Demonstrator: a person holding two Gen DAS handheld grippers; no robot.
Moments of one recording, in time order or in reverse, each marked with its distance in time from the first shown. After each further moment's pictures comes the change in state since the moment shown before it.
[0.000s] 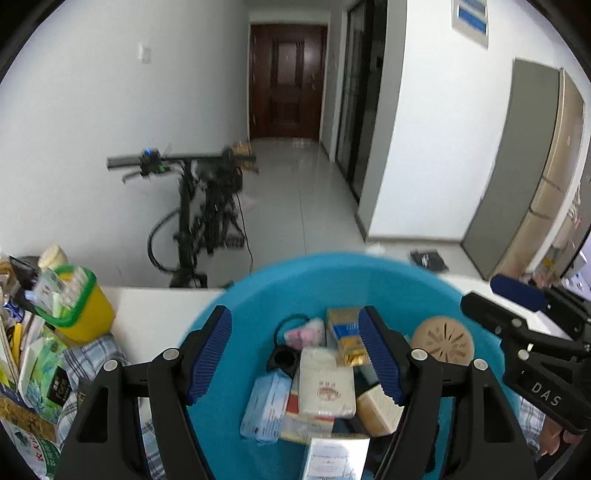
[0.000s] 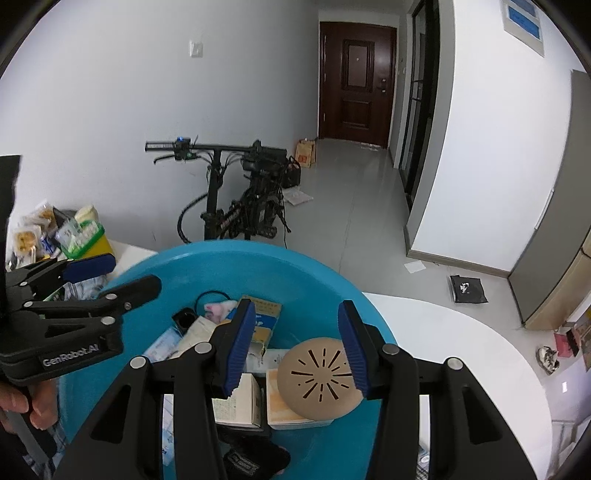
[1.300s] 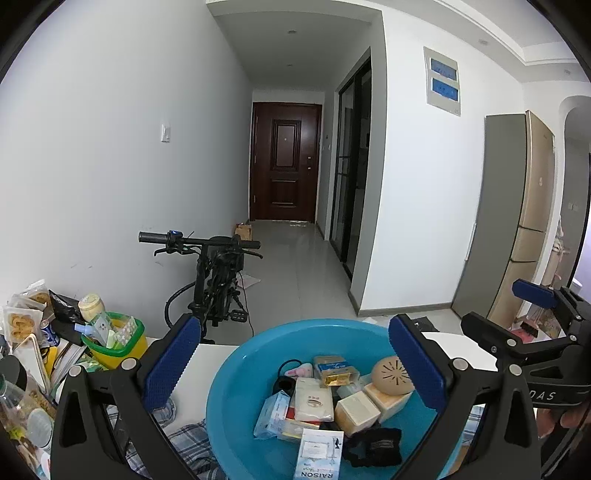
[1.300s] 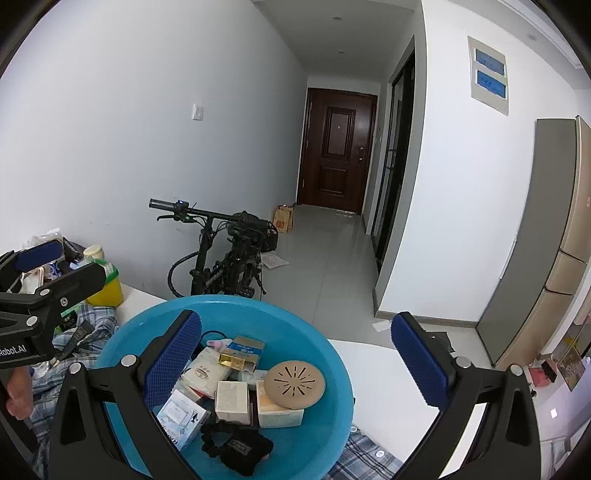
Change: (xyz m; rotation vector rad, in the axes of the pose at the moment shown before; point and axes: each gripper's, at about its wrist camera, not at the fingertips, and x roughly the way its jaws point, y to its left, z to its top) left arm -0.156 -0.001 -0.015 0.007 -0.320 -0.022; right arm -0.121 0.024 -0.002 -0.059 -0.260 -0.122
